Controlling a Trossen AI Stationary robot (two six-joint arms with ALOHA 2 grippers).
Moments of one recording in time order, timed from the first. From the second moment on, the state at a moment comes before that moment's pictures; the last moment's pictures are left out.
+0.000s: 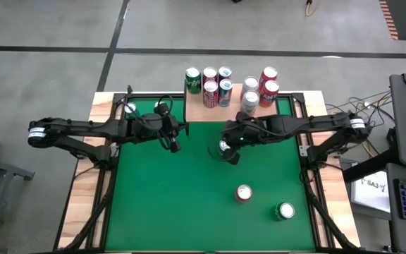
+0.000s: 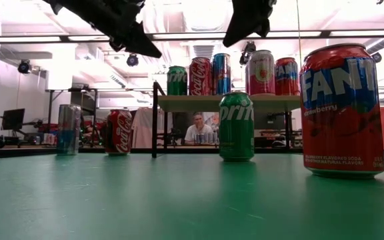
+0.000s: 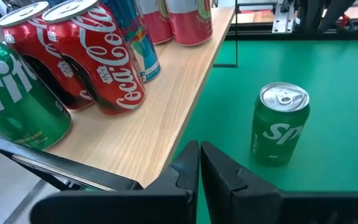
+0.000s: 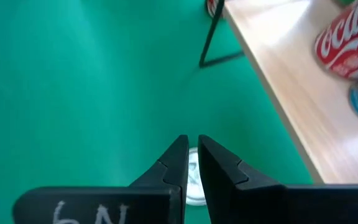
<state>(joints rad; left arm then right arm) 0.09 1.17 0.84 -0.11 -0.35 0.06 0.04 1.52 1.43 -0.78 0.25 0.26</state>
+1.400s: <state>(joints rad) 0.09 1.16 0.84 -0.01 -0.35 0.17 0.02 1.74 1.56 -1.04 0.21 0.76</state>
